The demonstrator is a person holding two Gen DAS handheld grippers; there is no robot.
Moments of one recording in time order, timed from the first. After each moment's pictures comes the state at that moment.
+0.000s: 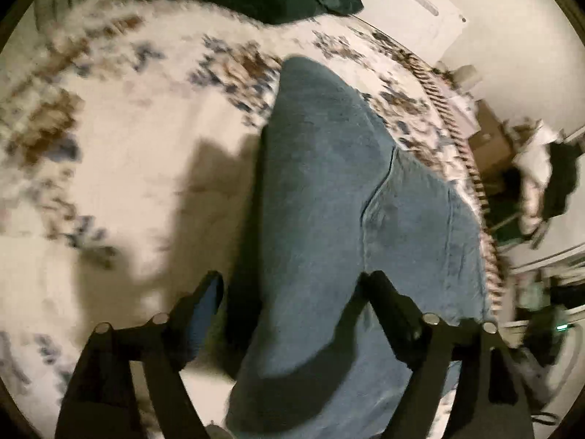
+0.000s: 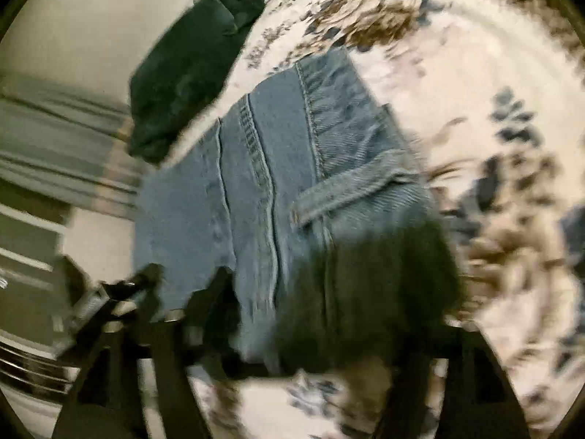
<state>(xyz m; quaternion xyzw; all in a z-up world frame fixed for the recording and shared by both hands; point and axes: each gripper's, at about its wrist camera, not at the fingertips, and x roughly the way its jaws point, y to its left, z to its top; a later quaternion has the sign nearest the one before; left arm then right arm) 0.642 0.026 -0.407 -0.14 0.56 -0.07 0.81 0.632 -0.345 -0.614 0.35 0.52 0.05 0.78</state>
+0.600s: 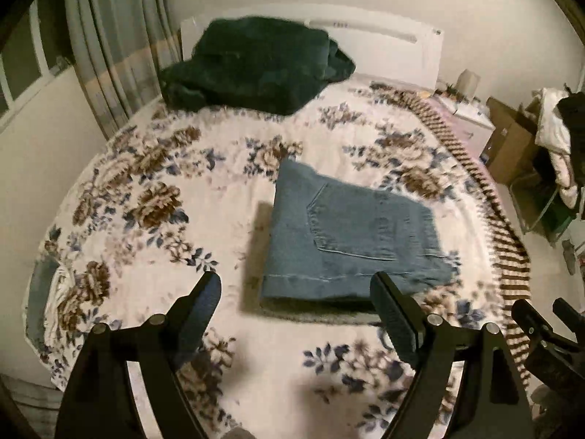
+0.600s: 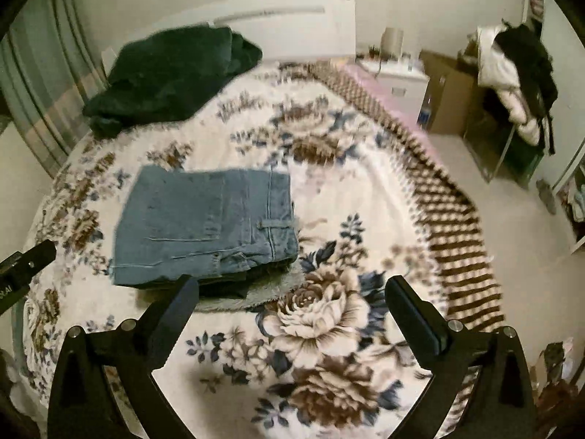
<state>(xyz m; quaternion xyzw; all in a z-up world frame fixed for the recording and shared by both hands) 0.492 -0.025 -0.225 0.00 0.46 0.01 0.89 0.495 -0.315 -0.375 0.07 0.46 -0.10 0.88</state>
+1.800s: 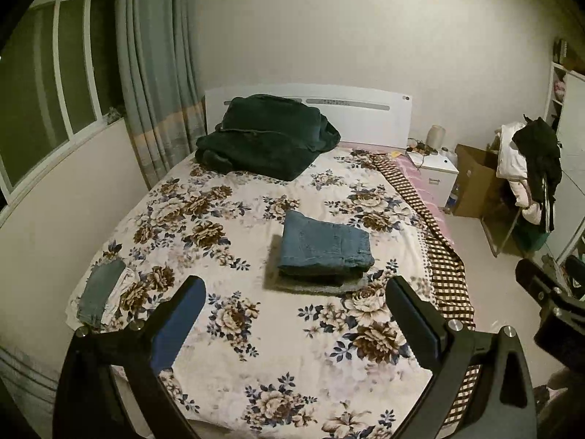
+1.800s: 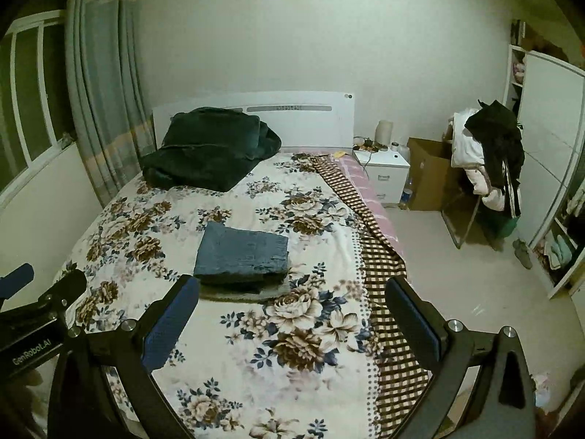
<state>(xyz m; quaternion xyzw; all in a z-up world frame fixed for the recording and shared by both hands) 0.208 -0.046 -0.001 0.01 0.35 0.01 0.94 0.153 -0.269 -0.029 0.01 0.34 -0.08 0.94</state>
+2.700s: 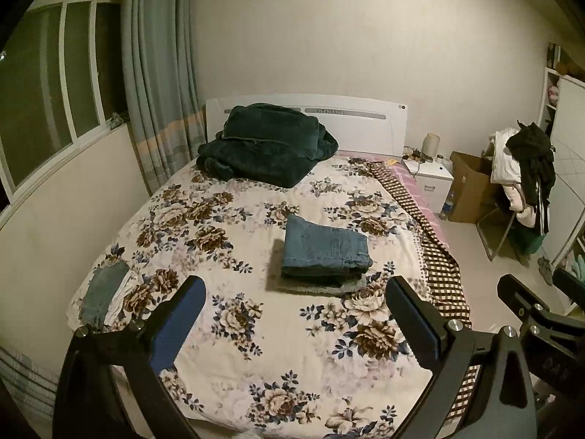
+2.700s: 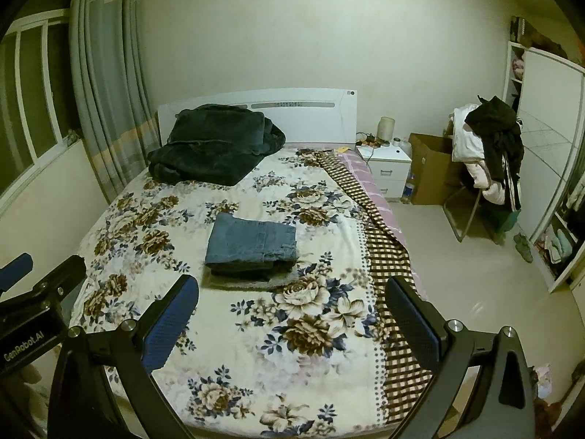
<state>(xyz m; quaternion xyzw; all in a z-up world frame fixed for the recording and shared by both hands) 0.177 -0.032 0.018 0.01 0.33 0.01 0.94 0.121 -0.248 -0.028 0.02 0.35 -0.07 0.93</state>
